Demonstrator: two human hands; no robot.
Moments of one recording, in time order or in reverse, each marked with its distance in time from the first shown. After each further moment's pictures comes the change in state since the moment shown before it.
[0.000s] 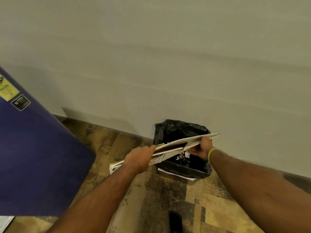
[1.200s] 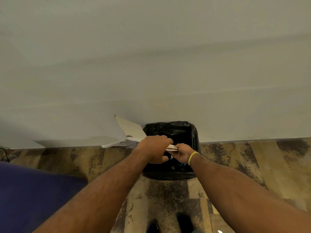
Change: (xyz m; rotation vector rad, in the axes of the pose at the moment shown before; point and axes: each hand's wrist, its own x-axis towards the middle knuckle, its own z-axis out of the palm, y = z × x) left_hand 0.167 0.108 -0.065 0.204 -0.082 0.489; right_hand 0.087 -0.005 -0.012 0.360 -0.232 0.289
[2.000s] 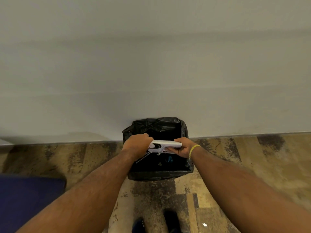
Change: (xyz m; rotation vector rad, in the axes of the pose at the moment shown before) left_hand 0.052 -0.063 0.076 0.033 -0.012 -0.123; right_hand 0.041 -0.044 -0.035 -0.008 0.160 0.115
